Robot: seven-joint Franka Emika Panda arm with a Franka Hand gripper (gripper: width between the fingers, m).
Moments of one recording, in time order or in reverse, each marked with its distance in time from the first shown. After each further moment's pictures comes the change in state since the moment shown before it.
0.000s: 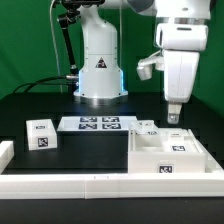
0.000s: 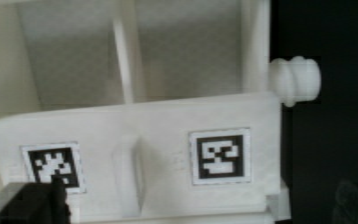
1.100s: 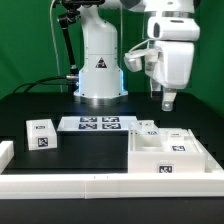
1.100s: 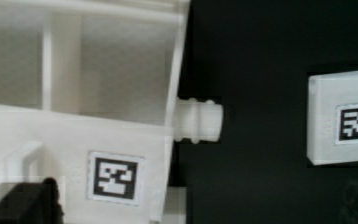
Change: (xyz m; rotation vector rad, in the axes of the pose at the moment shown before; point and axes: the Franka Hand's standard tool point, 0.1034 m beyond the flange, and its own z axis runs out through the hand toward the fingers) arm -0.021 -0.039 -0.003 -0.017 0.008 -0.220
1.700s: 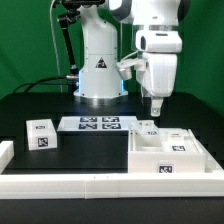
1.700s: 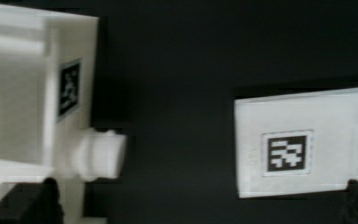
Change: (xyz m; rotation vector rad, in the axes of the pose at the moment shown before) arm -0.008 -0.060 0.027 0.013 0.023 -0.012
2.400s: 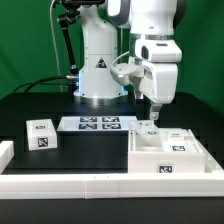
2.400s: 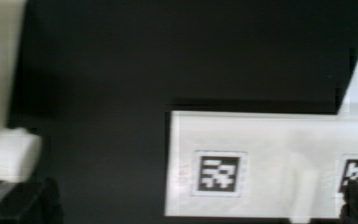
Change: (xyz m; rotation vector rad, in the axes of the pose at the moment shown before) arm -0.001 -0.021 0.009 0.057 -0.009 -0.176
